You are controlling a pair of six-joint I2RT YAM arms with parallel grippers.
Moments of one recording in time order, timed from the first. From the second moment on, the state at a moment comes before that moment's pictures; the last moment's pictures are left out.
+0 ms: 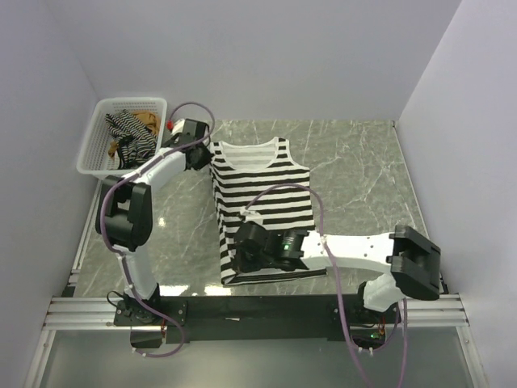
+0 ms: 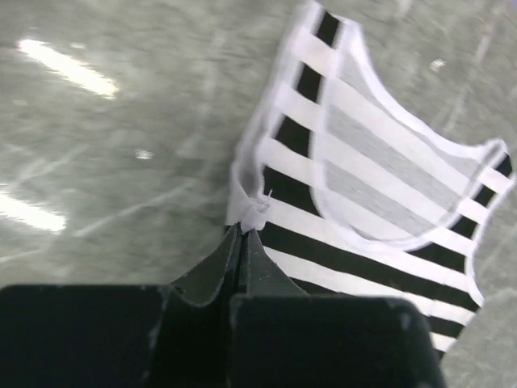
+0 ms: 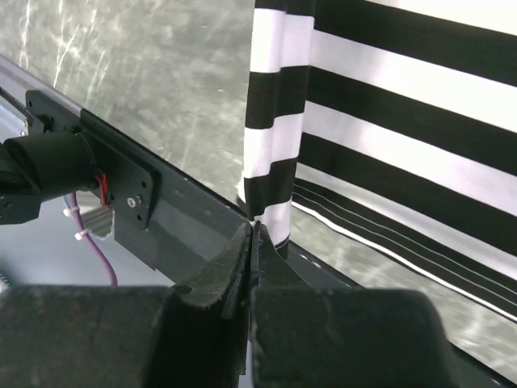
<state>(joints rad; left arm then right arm) -0.27 1.87 1.40 -0.38 -0.22 -0.88 1.26 1.53 0.99 -0.33 0.10 0.98</state>
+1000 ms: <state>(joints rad) -0.53 2.16 1.70 -0.44 -0.21 -0.87 1.23 1.24 0.57 -0.25 0.17 1.18</state>
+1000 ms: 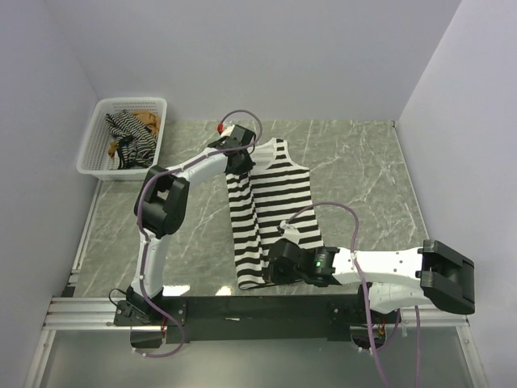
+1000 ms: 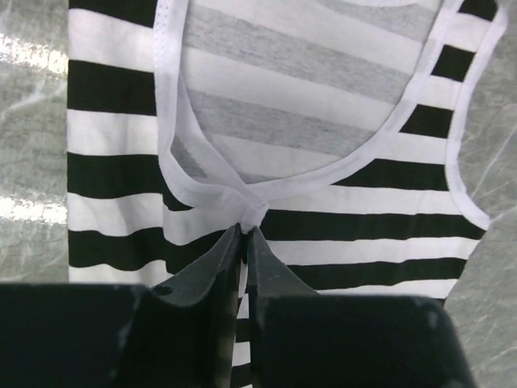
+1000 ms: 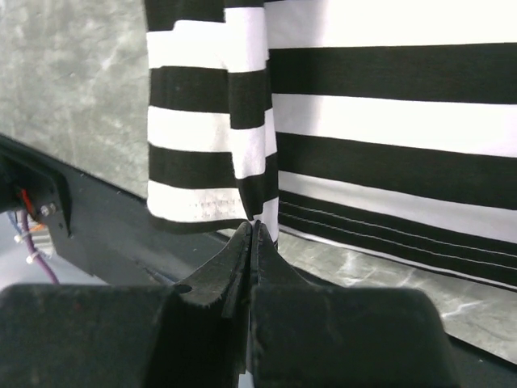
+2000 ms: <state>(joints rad) -0.40 2.14 1.57 -0.33 -0.20 -0.88 1.29 1.51 0.82 -0.42 0.31 1.05</state>
